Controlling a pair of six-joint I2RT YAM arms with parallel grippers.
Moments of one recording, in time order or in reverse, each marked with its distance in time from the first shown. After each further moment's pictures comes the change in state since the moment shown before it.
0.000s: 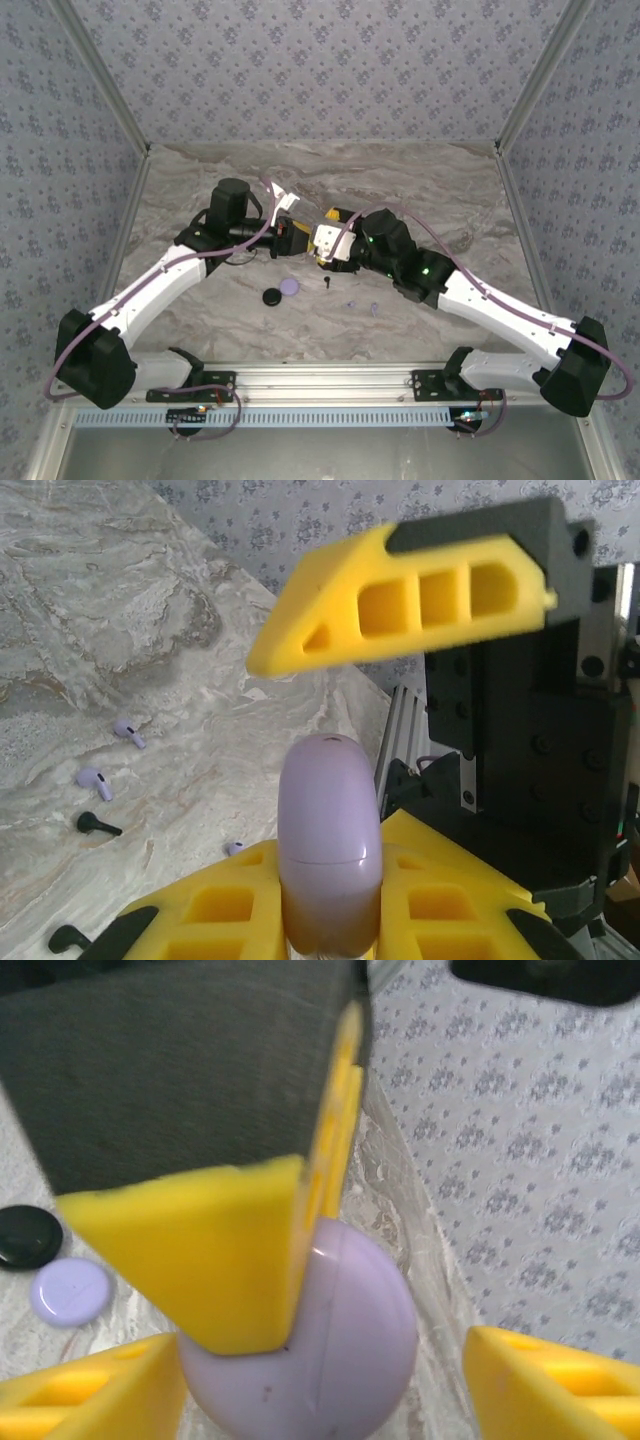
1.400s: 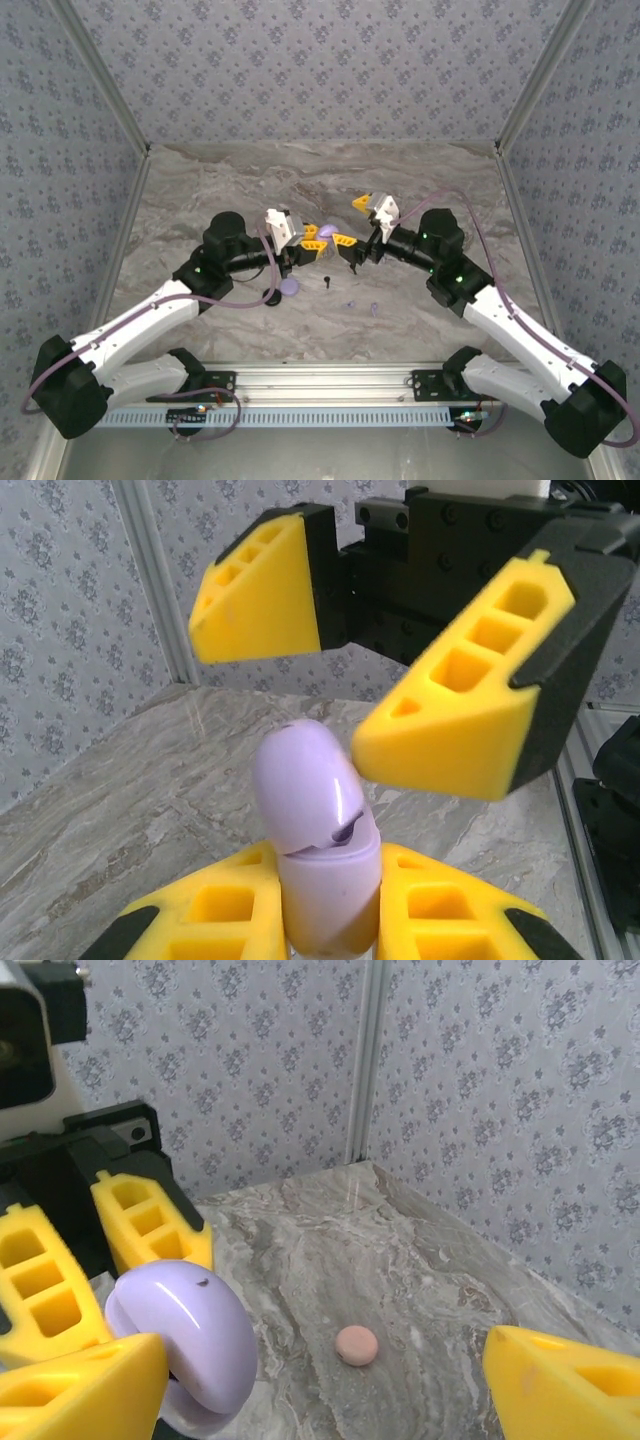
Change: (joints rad) left arm -0.195 -0.198 -0.222 0.385 -0.368 0.415; right arm -0.267 -0.191 -0.175 0.301 -0.420 0.594
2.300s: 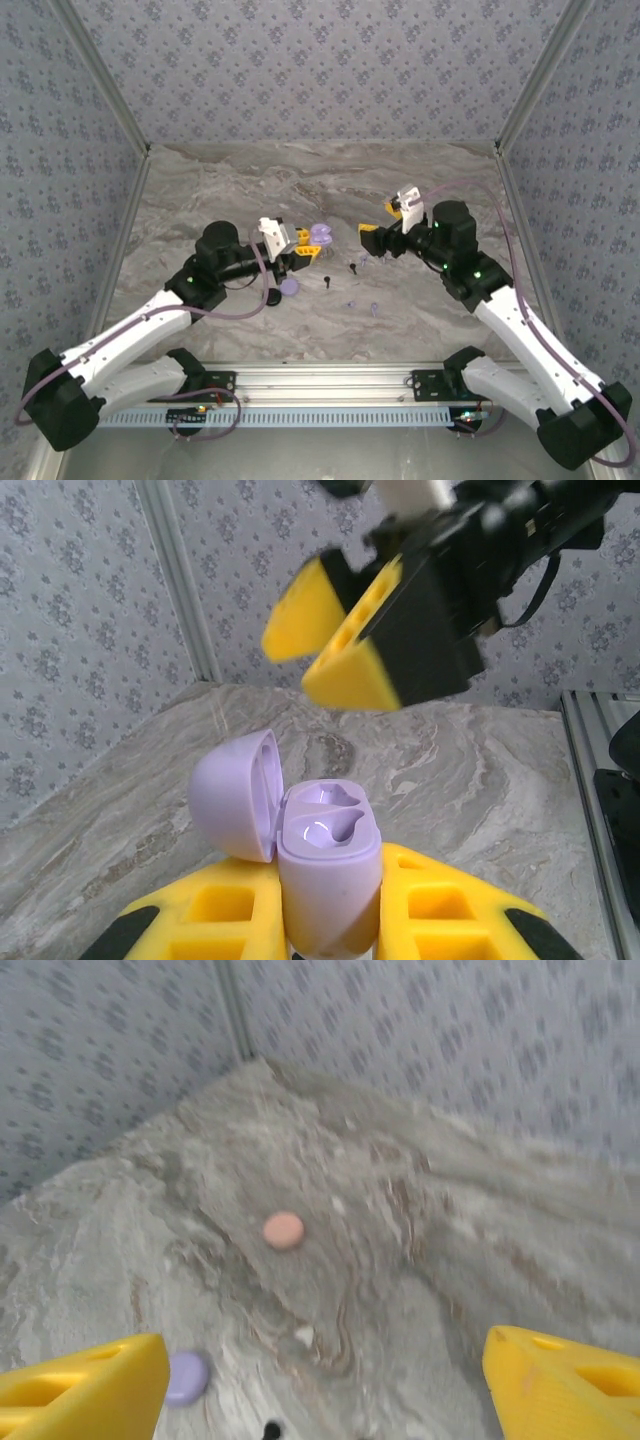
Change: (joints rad) left arm -0.010 -0.094 -0.056 -0.022 -0.068 0.027; right arm -0.137 -0.019 0.082 -0.388 0.132 0.158
